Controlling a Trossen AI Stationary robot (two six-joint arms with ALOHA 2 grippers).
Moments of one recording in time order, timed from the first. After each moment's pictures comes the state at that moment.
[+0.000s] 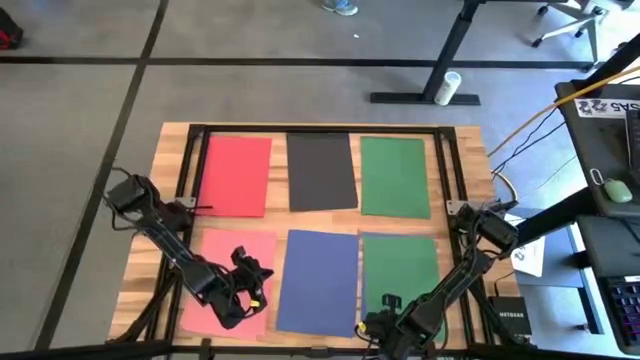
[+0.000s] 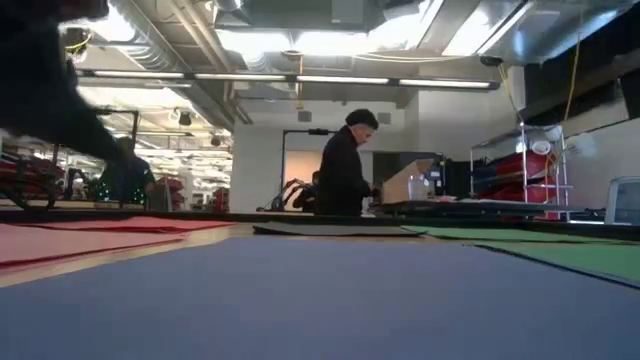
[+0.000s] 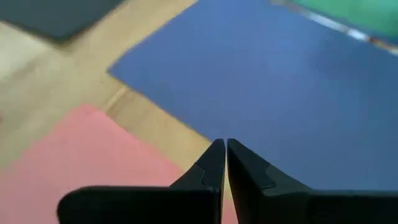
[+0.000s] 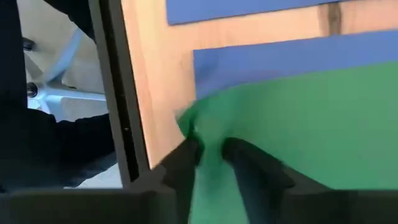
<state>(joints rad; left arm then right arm) -0.84 1.71 0.87 -0.35 -0.87 -1.25 0.89 2.05 1.32 -0.56 0.08 1.07</state>
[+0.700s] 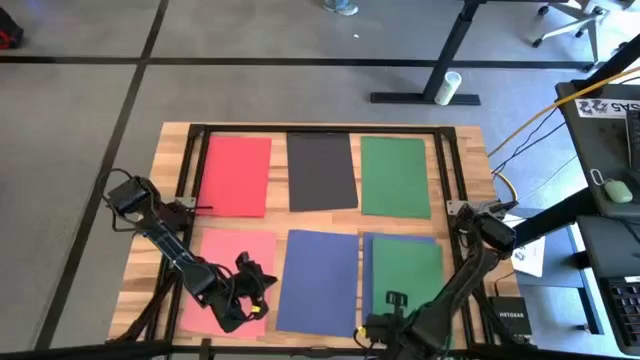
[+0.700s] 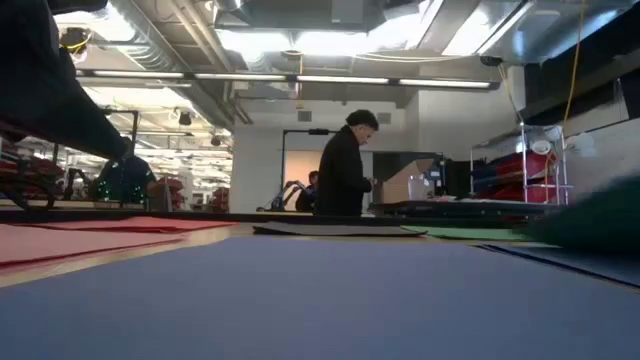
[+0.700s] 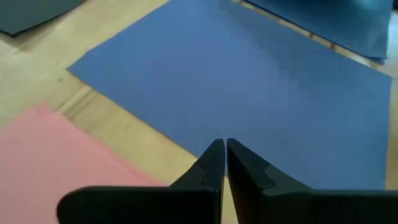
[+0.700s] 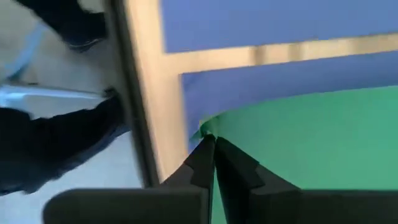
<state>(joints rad) -0.85 1.71 0.87 -0.22 -0.87 -1.16 0.89 2.05 1.73 -1.14 0.18 1.07</state>
